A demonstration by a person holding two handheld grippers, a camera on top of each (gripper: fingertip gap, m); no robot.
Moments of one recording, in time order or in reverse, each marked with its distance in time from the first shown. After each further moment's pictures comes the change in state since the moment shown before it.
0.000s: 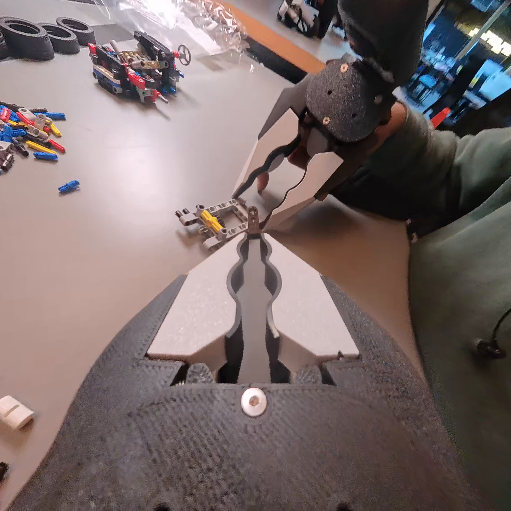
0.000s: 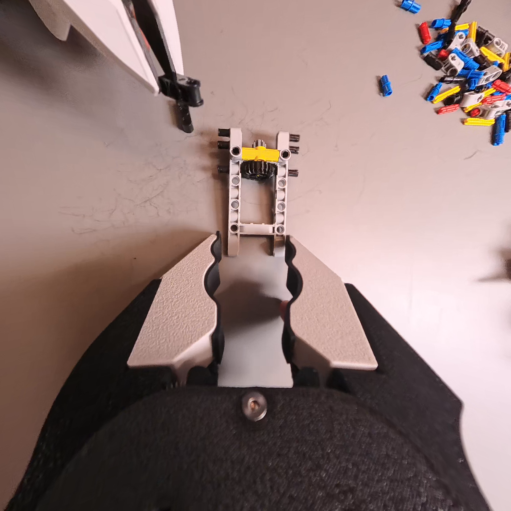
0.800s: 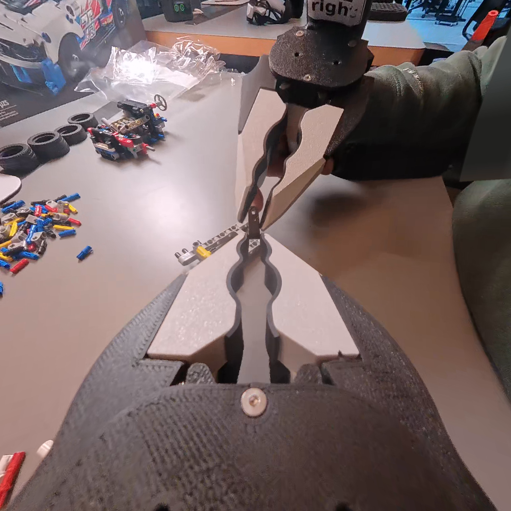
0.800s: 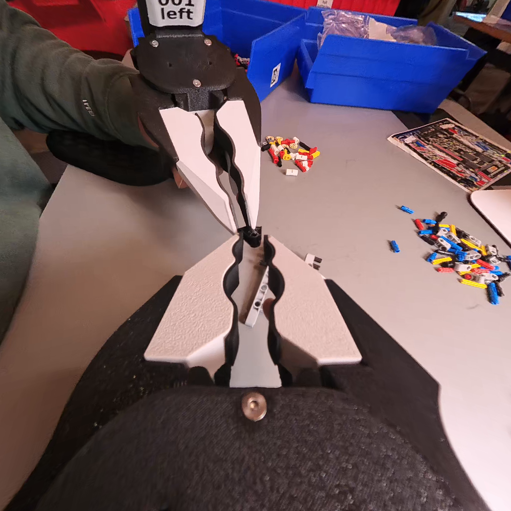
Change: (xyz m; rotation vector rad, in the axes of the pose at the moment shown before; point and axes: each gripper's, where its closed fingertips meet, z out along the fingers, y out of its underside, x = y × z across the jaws) left arm 0.025 -0.002 0.011 0.014 -0.063 0.352; right arm -0.042 -0.070 -0.037 0.544 -0.196 -0.160
